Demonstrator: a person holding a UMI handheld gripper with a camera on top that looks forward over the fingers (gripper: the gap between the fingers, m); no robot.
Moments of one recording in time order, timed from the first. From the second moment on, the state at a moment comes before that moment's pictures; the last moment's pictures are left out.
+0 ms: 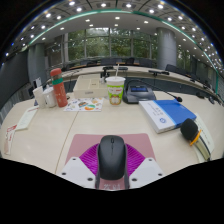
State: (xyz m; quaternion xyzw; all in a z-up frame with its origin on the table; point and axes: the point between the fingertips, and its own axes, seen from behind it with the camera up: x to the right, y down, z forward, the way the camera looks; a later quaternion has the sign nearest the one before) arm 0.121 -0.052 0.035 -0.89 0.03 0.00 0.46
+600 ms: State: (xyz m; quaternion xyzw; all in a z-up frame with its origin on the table) arm 0.101 -0.148 0.107 -0.88 0.02 -0.02 0.47
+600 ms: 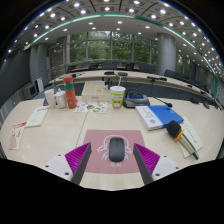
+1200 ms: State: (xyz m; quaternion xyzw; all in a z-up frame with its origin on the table) arm 0.024 -0.411 0.217 -0.86 0.02 -0.06 0.50
